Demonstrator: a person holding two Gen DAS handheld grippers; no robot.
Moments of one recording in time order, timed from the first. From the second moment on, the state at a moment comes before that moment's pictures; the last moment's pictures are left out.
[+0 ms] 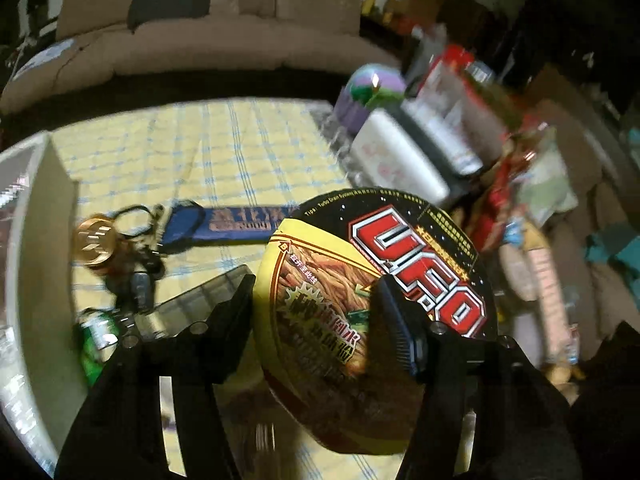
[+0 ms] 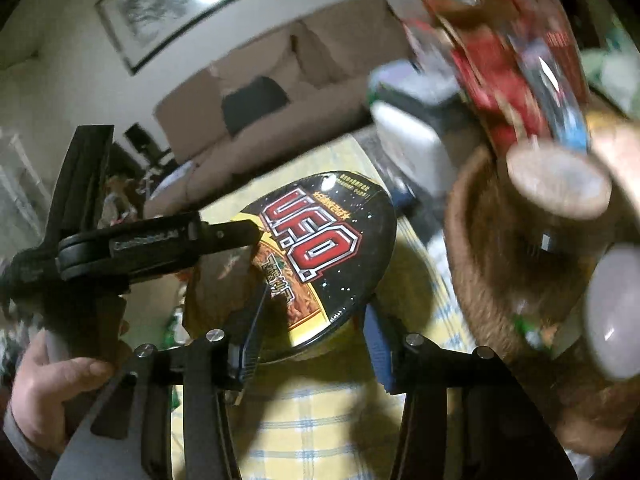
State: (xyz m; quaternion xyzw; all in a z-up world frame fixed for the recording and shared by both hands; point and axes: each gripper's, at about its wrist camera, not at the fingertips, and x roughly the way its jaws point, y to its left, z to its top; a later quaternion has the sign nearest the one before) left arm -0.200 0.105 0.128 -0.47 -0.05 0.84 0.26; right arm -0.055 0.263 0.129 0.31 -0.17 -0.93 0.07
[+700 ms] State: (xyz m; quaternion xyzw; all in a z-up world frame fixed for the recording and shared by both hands) left arm -0.105 -0.248 0.237 -0.39 -0.15 0.90 0.14; right arm -0.046 -0.027 0.213 0.32 -0.12 -0.88 0.33
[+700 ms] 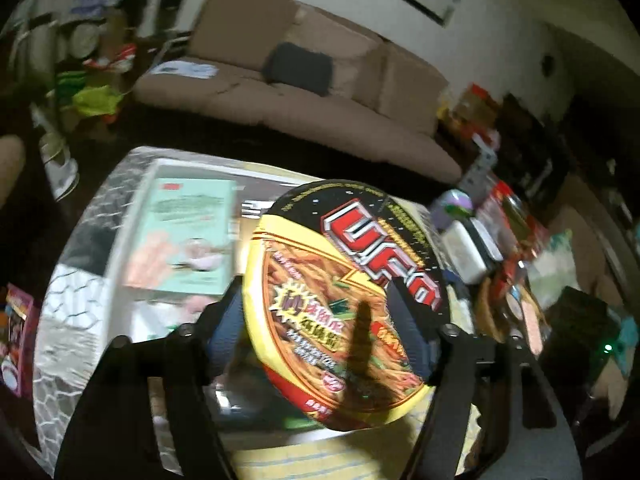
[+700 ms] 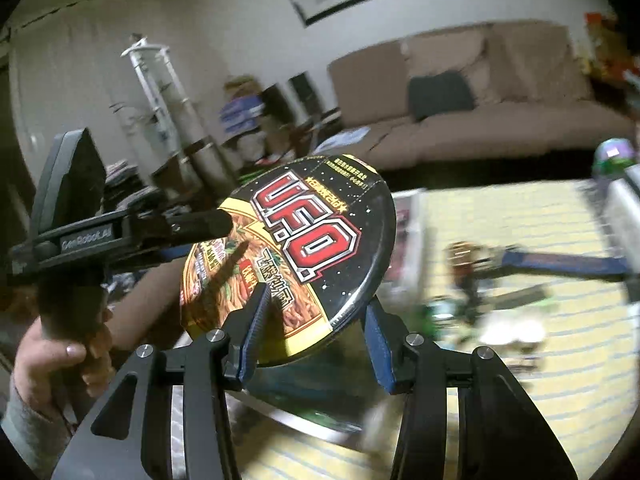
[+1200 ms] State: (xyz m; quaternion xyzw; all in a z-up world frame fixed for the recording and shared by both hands) left arm -0.153 -0.367 0.125 -0.44 -0.21 0.87 0.08; right arm -0.146 -0.172 0.140 0.41 -0.06 -0.85 0.34
